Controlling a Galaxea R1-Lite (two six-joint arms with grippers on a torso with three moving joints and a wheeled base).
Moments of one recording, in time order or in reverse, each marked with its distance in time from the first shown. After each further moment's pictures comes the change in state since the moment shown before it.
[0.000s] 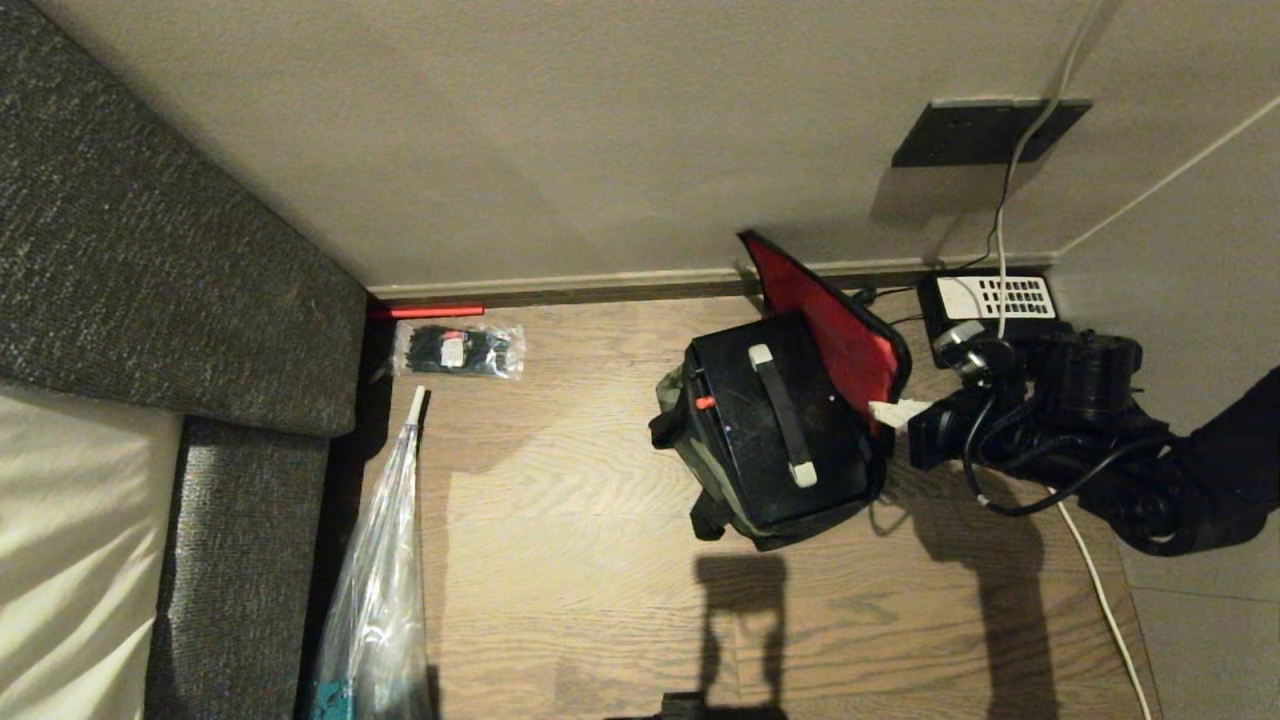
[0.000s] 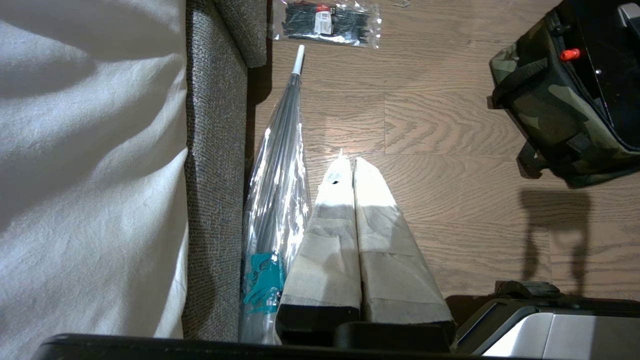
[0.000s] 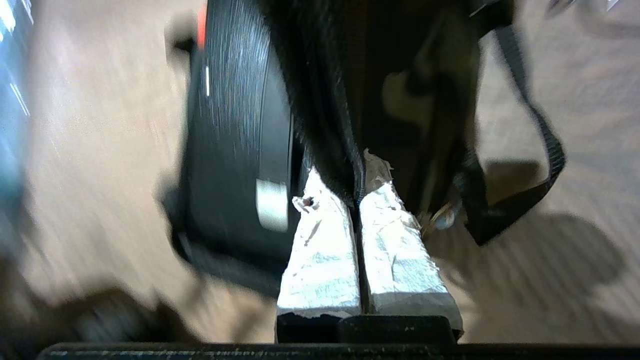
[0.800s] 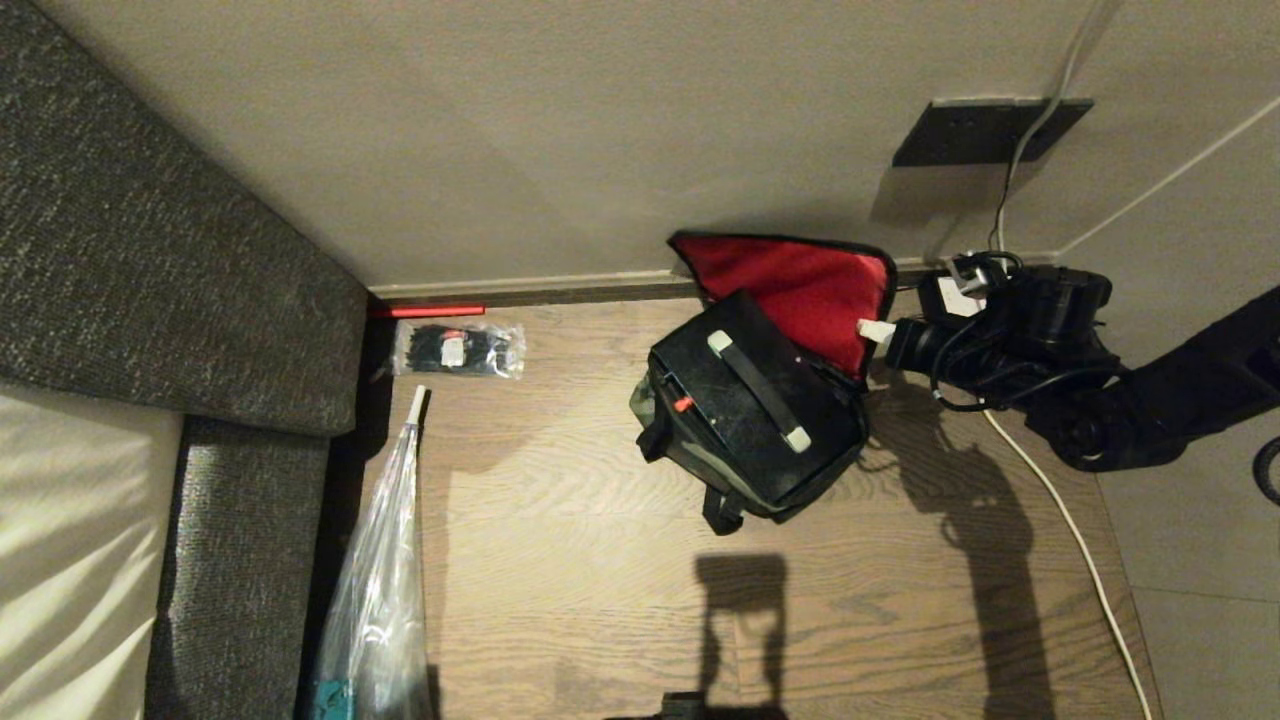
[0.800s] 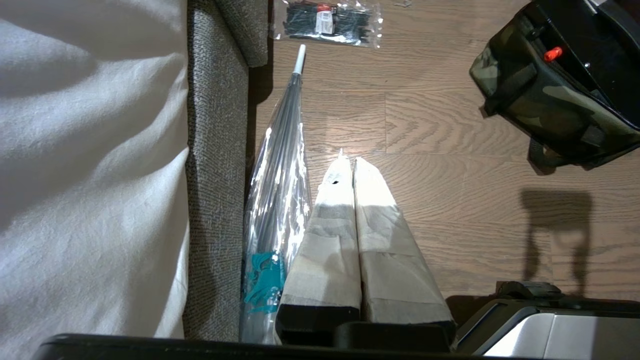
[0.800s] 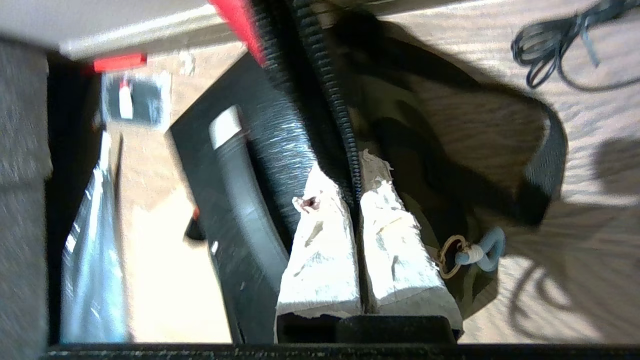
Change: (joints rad) left arm 0.000 0.000 0.000 0.000 0.000 0.000; right arm -0.022 0.105 -0.348 -0.007 -0.020 0.457
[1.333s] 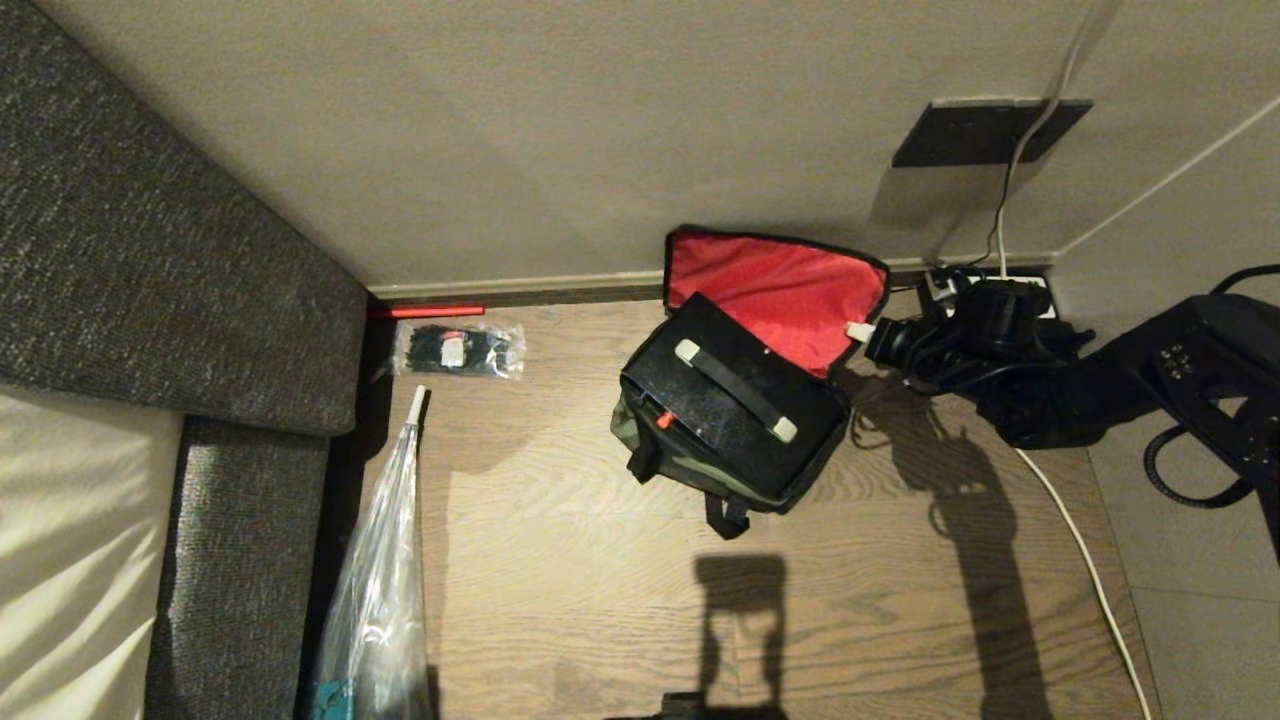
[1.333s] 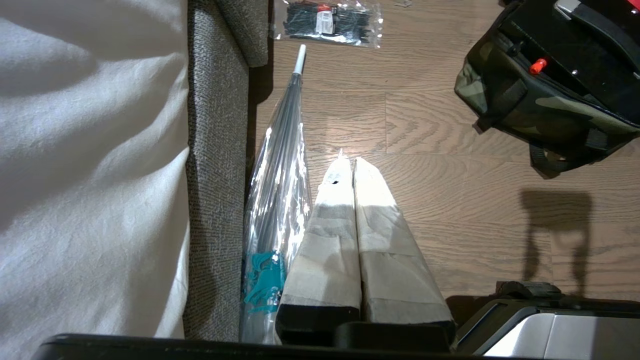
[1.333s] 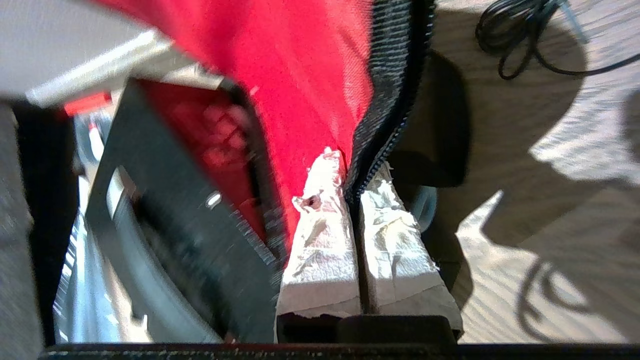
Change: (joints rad) left arm 0.000 0.000 0.000 0.000 0.000 0.000; right arm -0.048 0.244 -0.303 0.090 -0.035 0.122
